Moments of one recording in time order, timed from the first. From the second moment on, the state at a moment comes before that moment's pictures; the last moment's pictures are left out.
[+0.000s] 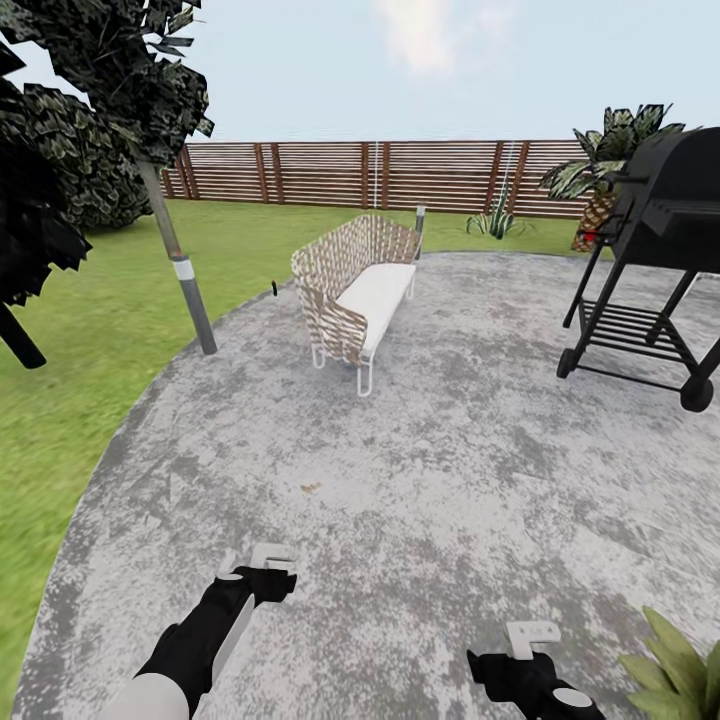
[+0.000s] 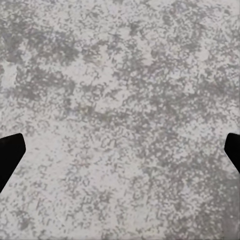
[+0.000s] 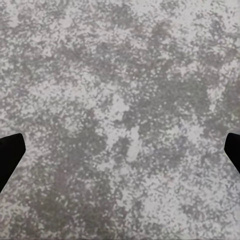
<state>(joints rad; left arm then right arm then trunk) -0.52 -0.05 -0.09 -0.69 0.01 0.42 0.00 0.01 0.00 0.01 -1.40 0.00 0.61 0.00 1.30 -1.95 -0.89</state>
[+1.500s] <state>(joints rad) -0.52 -0.05 -0.09 -0.69 0.01 0.42 0.00 0.01 0.00 0.01 -1.40 0.00 0.61 0.00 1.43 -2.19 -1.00</state>
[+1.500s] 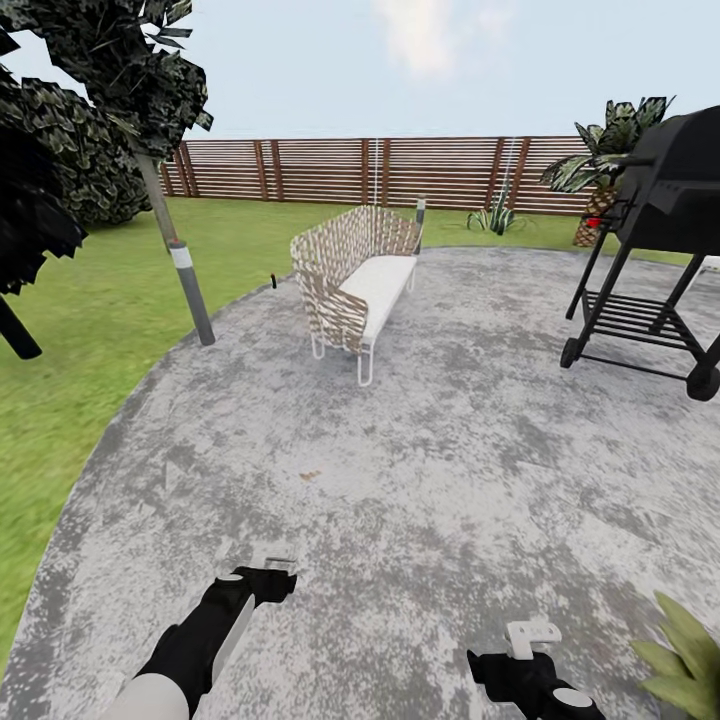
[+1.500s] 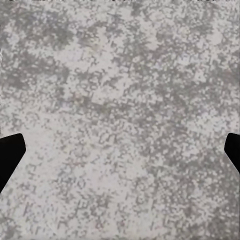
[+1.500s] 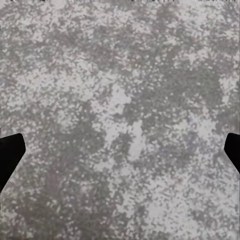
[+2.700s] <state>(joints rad) -0.52 -0.05 -0.09 -0.69 0.00 0.42 0.00 0.01 0.00 0.01 -1.40 0.00 0.61 0.00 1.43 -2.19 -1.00</state>
